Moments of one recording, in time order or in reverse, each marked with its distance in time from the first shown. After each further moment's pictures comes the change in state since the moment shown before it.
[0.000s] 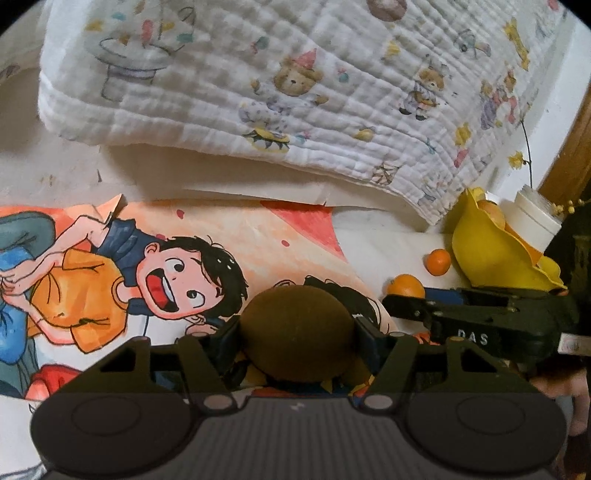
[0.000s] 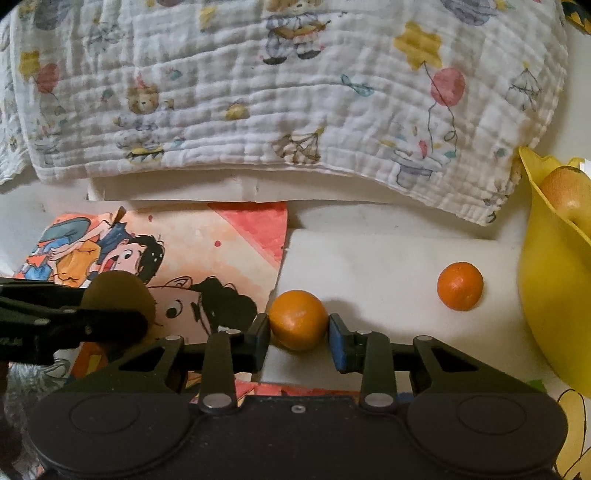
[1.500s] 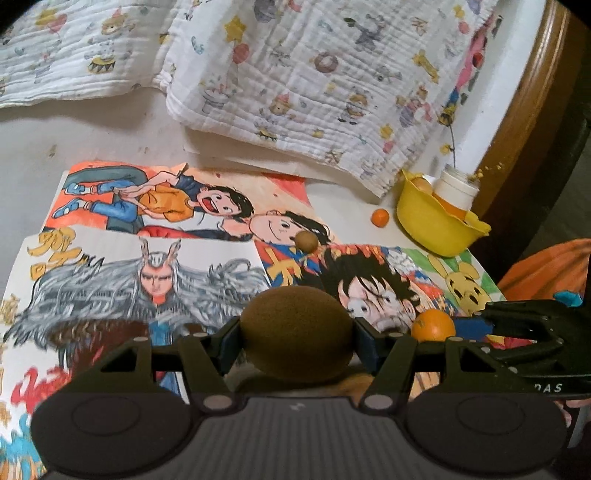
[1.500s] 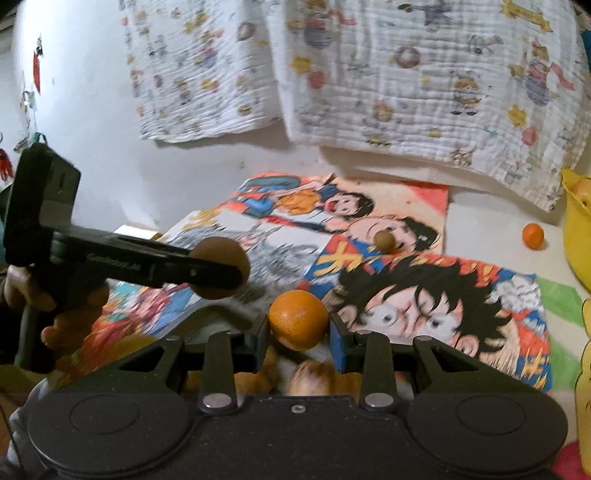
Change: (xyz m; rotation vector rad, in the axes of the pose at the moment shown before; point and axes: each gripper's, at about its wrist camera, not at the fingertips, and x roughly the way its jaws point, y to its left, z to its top) left arm -0.176 -0.023 -0.109 0.010 -0.058 -0.003; right arm -0.189 0.081 -0.113 -0.170 -0.031 0.344
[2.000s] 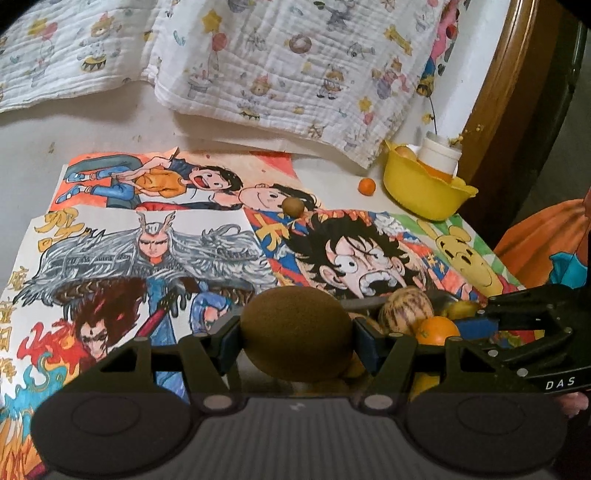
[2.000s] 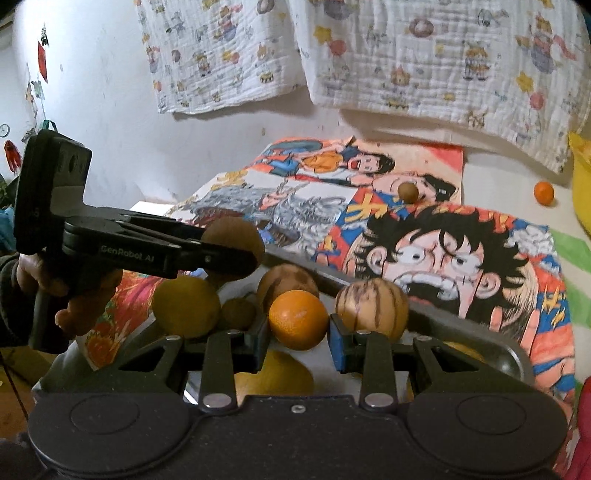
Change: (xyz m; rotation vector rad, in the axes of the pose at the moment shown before) left arm -0.017 -0.015 -0.031 0.073 0.039 0.014; right arm -0.015 0.020 -0.032 0.020 0.085 0.037
